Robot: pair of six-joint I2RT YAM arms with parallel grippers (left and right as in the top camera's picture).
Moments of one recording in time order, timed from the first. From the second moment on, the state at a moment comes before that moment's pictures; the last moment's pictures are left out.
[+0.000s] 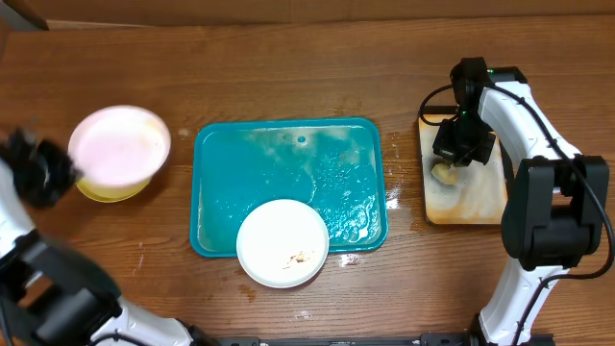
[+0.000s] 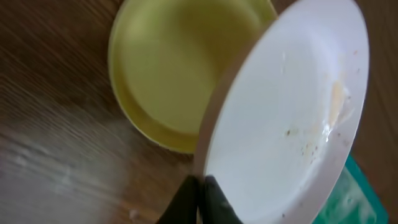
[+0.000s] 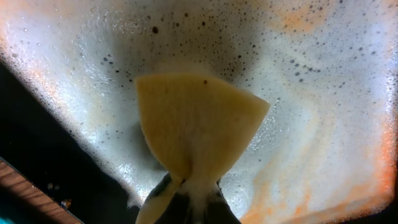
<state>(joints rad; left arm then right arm) 0.78 1.85 1.56 -1.08 0.37 -0.15 0.04 2.06 1.59 -1.19 0.04 0.46</state>
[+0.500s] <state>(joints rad) 0.90 1.84 1.21 -0.72 0.46 -0.20 0.04 2.06 1.59 -1.23 0.03 0.46</state>
